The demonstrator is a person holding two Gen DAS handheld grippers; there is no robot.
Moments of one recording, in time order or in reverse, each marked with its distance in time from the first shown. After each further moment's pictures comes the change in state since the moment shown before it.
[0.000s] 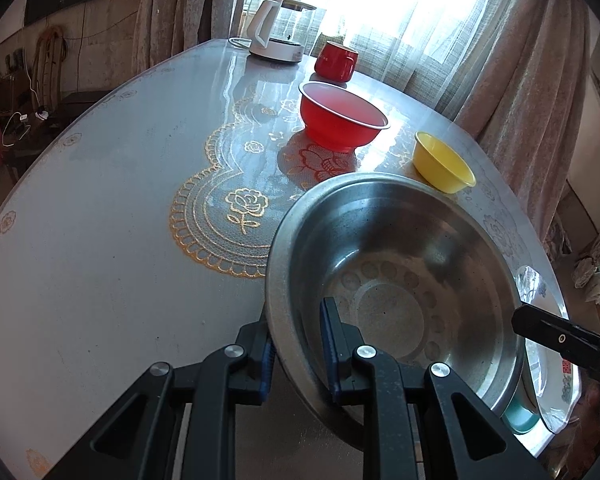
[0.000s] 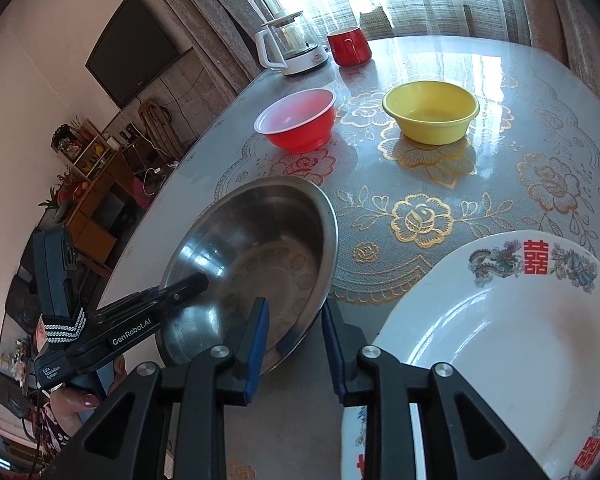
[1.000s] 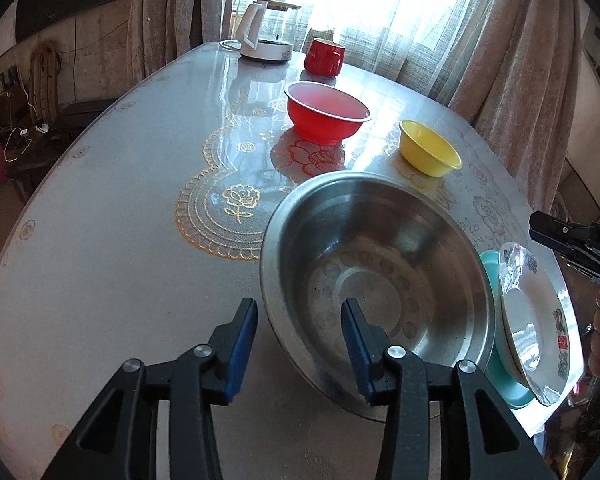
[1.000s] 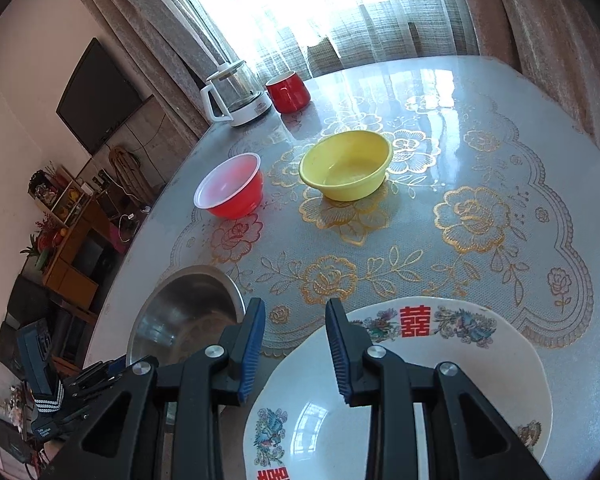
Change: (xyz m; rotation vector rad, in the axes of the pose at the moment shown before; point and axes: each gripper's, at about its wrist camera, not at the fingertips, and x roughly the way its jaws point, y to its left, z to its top) left arm -0.030 -0.016 -0.003 0.059 0.010 0.045; right arm -0.044 -0.062 0.042 0.098 -0.110 -0.086
